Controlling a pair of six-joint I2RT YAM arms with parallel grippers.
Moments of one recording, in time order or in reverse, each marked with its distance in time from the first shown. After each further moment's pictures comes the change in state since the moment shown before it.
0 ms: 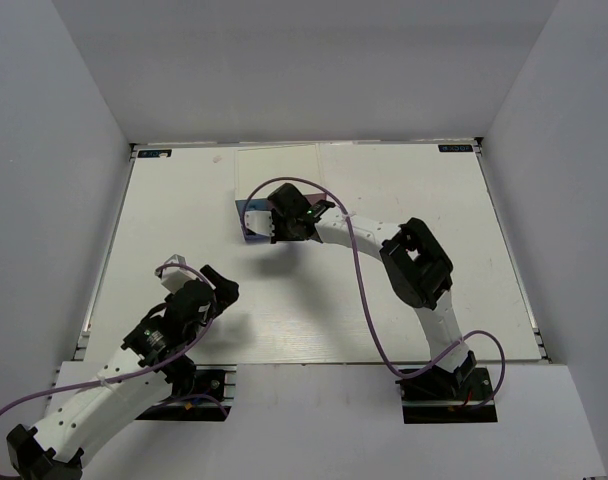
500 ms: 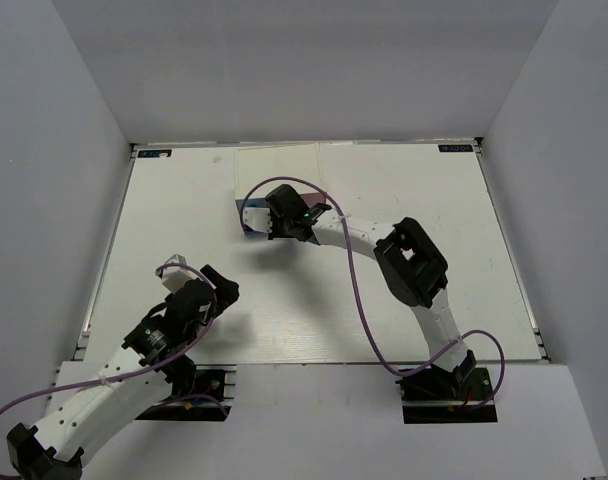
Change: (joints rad) left arm 0.000 0.010 0.000 0.002 0.000 0.000; right arm 0.003 0.036 0.000 0.118 0.118 0.017
